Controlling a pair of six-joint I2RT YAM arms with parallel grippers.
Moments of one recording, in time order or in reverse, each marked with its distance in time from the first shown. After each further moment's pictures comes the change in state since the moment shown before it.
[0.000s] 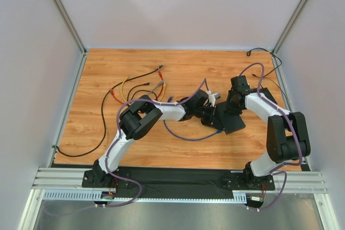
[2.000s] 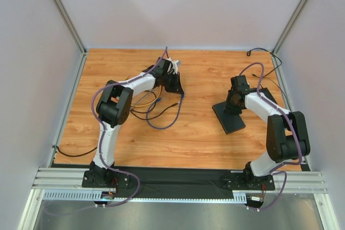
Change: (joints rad) left arm 0.431 -0.121 0.135 -0.465 -0.143 0.387; right arm 0.000 0.008 0.006 0.000 -0.003 0.000
